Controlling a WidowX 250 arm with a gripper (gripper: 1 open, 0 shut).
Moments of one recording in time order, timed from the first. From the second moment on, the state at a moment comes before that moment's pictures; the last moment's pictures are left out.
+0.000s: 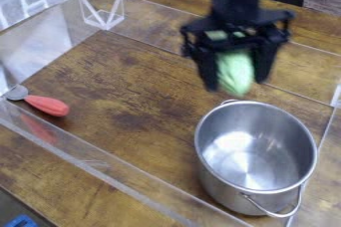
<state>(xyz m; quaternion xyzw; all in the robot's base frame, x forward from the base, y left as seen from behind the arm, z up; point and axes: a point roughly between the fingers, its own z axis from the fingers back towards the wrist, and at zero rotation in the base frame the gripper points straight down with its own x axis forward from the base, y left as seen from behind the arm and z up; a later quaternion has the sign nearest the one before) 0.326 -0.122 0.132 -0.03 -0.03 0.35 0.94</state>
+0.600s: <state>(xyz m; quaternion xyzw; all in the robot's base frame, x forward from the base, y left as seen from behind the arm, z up) 0.312 -0.153 0.104 -0.06 -0.04 0.38 0.92</state>
